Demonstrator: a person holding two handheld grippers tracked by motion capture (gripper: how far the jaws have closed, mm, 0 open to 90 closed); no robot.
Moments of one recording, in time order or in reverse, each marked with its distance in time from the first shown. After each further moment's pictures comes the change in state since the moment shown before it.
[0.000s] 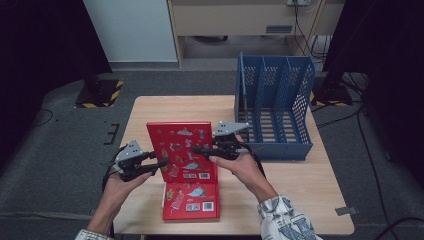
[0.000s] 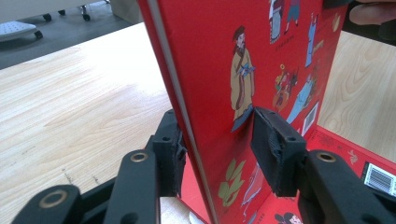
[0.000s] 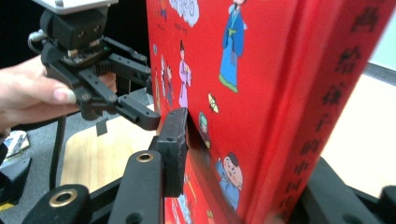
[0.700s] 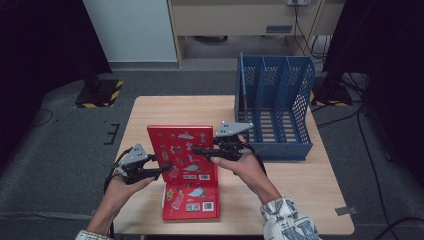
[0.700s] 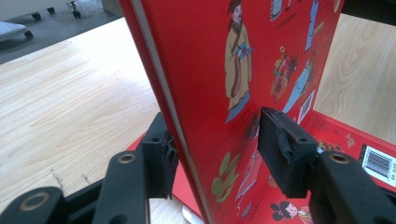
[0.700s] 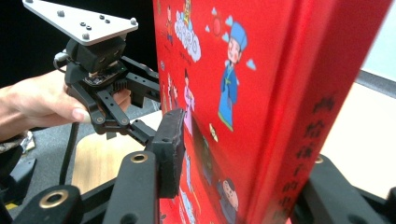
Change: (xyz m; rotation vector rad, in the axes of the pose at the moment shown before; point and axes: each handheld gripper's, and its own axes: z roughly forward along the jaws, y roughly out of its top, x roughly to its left) left arm -0.007 -0.005 0.007 0.033 -0.012 0.045; right arm 0.007 0.008 -0.011 -0.029 0.018 -0.020
